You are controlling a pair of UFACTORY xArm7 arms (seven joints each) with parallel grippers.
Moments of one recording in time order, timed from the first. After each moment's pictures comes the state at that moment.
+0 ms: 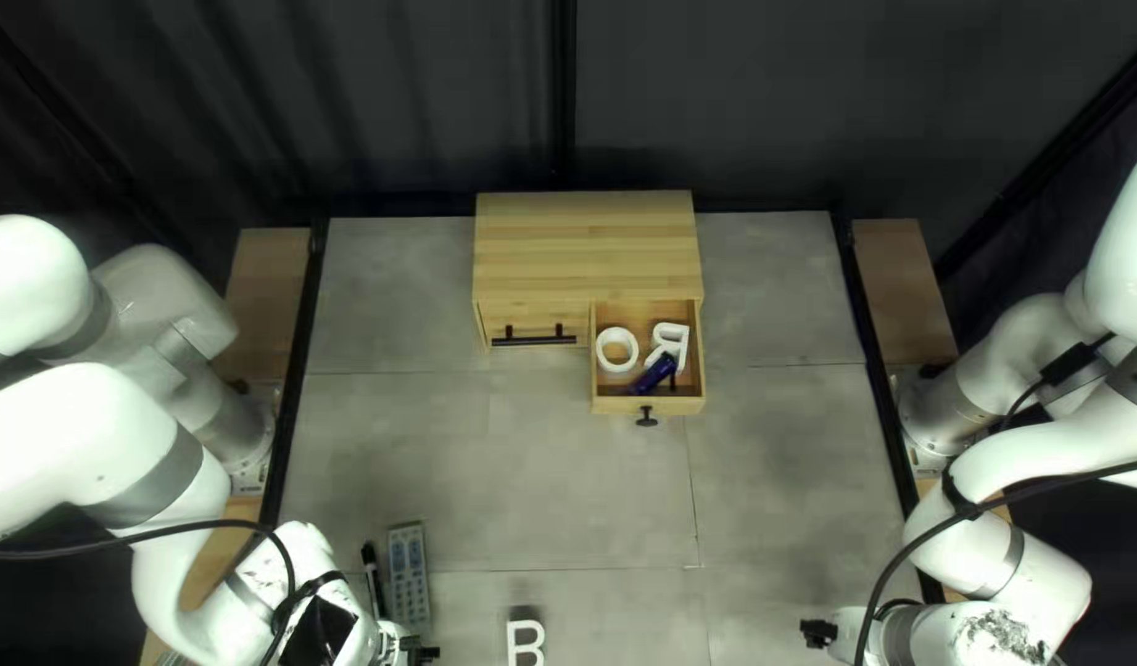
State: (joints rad) left arm -0.77 0.16 -0.10 0.64 -0.20 0.48 0.81; right arm 0.38 -0.04 0.54 0.72 -0.04 0.79 -0.33
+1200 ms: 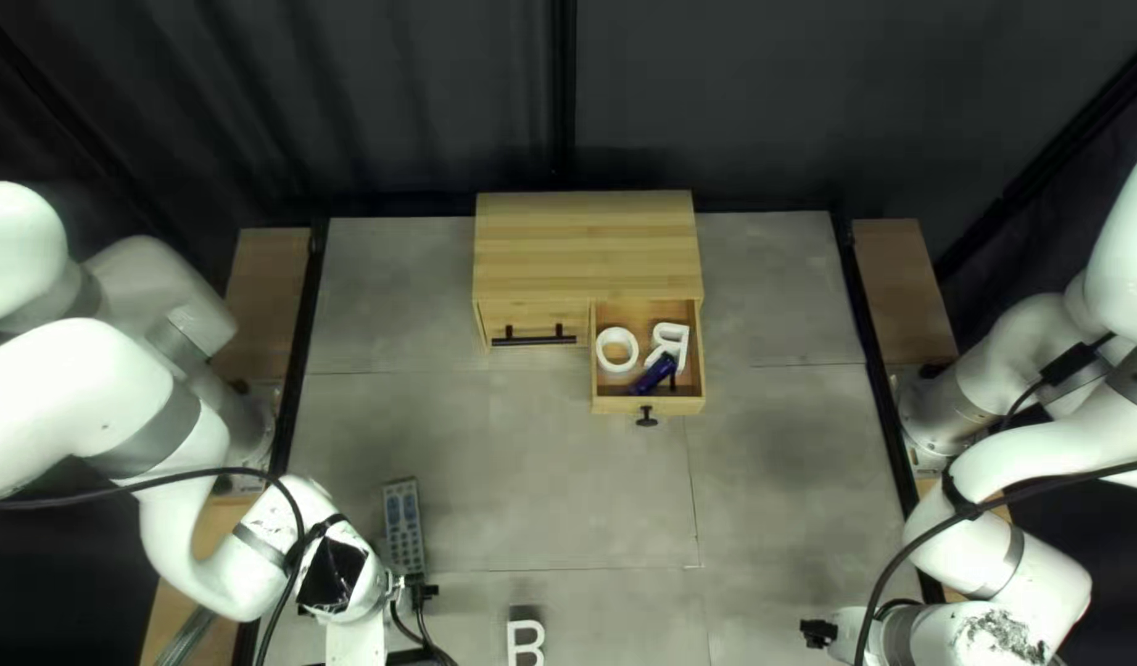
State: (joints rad) left arm -0.72 0.05 -0.05 0.51 -0.19 0.52 0.81; right arm 0.38 -0.04 0.54 0.72 -0.04 0.79 -0.33
